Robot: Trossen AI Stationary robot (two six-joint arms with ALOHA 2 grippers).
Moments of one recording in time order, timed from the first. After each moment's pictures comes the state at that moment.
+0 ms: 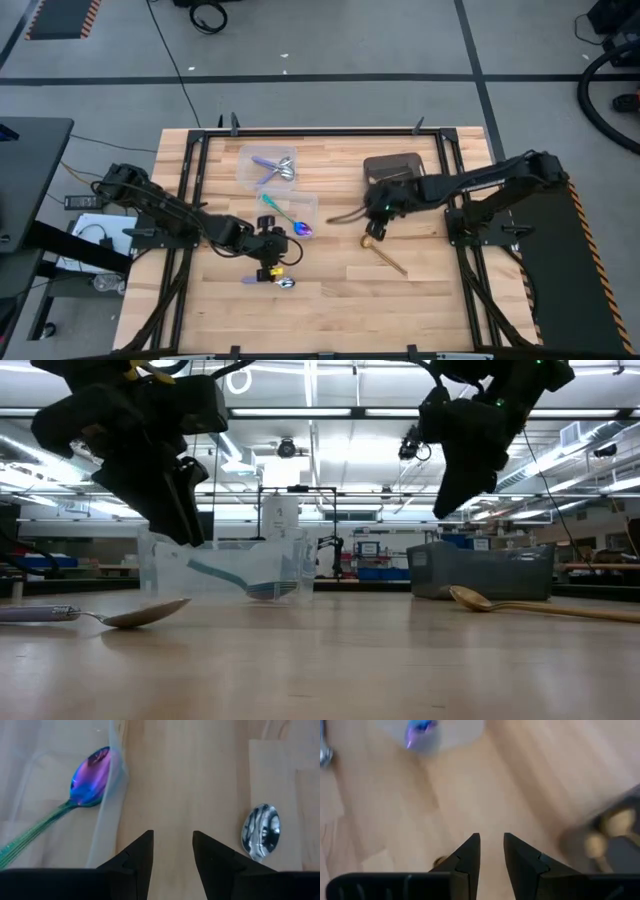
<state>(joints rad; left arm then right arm) -0.37 1.49 0.82 -0.36 -0.27 -0.34 0.03 1.31 0.85 -0.53 0.16 0.47</state>
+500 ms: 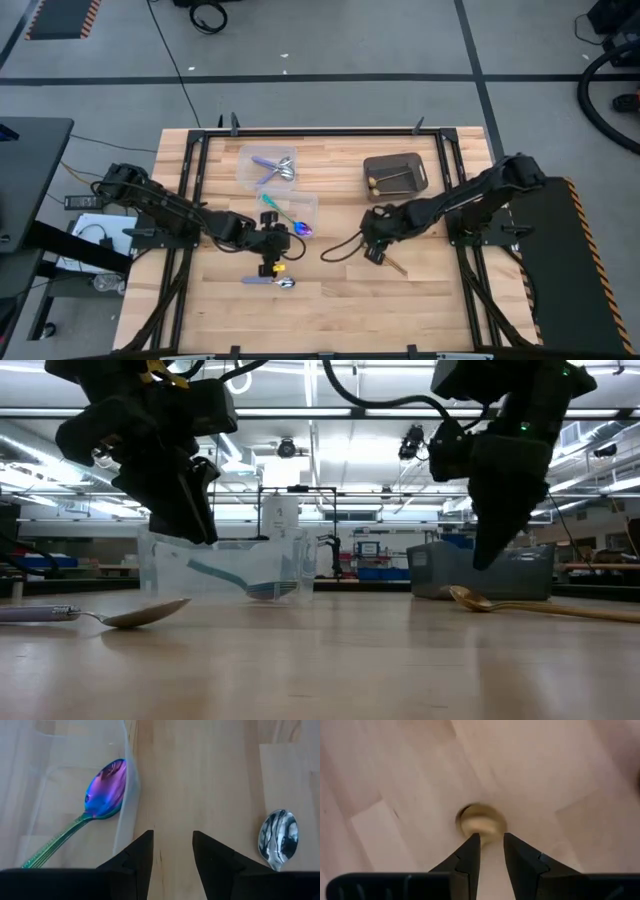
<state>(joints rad) -0.32 1.49 0.82 -0.34 -0.27 -0.24 0.22 1.52 0.85 -0.55 0.17 0.70</state>
